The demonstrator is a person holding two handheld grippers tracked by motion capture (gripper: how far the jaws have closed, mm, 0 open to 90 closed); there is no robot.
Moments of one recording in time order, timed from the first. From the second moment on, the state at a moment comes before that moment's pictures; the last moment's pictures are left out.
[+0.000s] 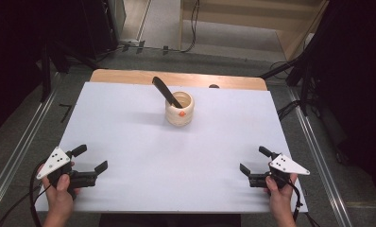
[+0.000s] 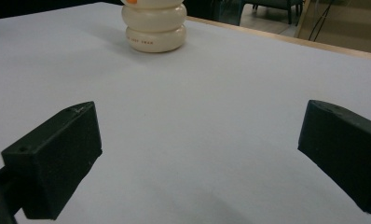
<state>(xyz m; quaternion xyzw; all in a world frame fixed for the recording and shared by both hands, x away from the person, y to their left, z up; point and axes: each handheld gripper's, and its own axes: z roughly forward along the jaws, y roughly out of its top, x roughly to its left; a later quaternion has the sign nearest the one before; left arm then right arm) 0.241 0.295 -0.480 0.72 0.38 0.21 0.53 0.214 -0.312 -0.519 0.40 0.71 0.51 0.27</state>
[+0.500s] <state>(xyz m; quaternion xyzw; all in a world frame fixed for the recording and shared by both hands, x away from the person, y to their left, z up) 0.231 0.316 -0.485 0.73 0.39 0.22 0.52 0.215 -0.313 -0.520 0.40 0.71 0.51 0.26</state>
